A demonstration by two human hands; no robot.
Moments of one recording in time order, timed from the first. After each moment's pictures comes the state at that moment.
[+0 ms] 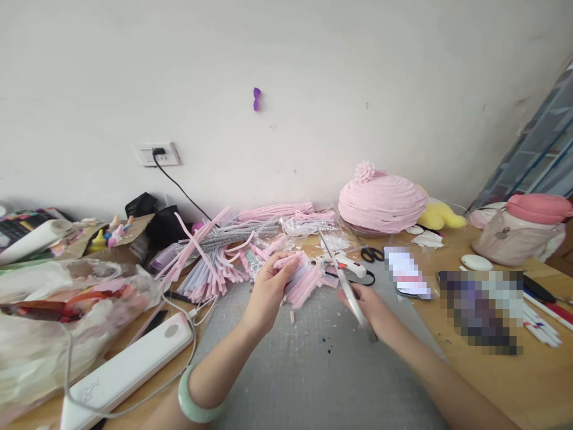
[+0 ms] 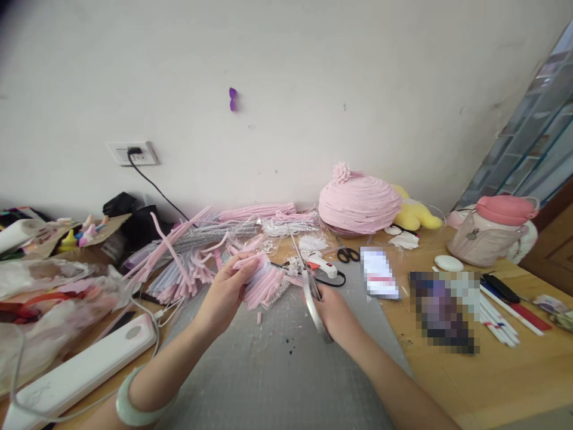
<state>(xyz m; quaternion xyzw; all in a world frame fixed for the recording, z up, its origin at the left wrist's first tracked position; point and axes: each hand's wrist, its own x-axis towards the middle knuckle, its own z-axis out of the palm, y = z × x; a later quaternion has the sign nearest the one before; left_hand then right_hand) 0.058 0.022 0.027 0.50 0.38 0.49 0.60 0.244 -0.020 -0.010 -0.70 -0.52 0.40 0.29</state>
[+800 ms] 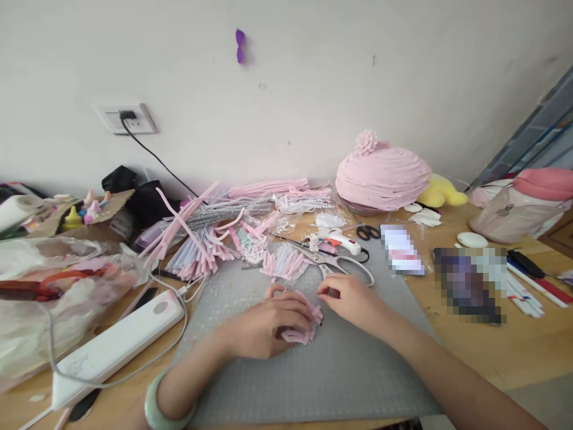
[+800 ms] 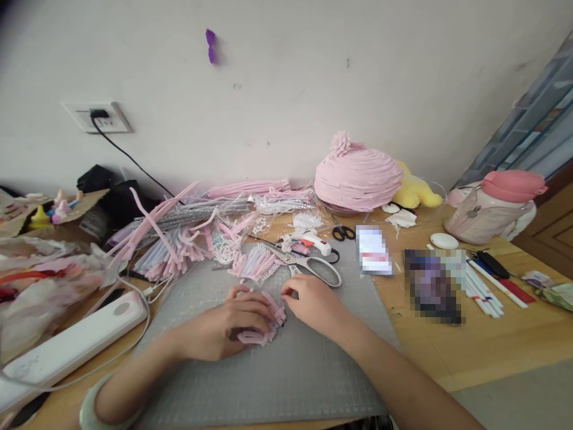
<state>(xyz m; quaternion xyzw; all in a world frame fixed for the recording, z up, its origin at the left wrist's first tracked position) 0.026 -0.002 -0.005 0.91 0.13 0.12 0.36 0.237 -0.029 -0.019 -0.57 -0.74 0.28 0.24</state>
